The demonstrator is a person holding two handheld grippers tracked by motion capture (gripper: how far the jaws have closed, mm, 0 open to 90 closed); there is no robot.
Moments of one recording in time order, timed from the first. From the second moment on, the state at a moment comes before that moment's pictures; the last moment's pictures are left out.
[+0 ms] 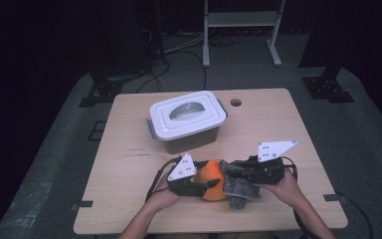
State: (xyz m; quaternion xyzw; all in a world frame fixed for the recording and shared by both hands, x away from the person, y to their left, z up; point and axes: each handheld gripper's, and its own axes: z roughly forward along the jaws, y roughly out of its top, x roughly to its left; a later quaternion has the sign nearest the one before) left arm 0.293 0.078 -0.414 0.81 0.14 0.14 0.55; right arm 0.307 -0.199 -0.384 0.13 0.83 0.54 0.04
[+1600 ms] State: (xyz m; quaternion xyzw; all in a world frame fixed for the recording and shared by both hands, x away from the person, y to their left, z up) left arm 0.297 0.070 -0.428 0.83 0.12 0.13 0.53; right arm 0.319 -0.228 -0.393 0.16 0.83 0.53 0.05
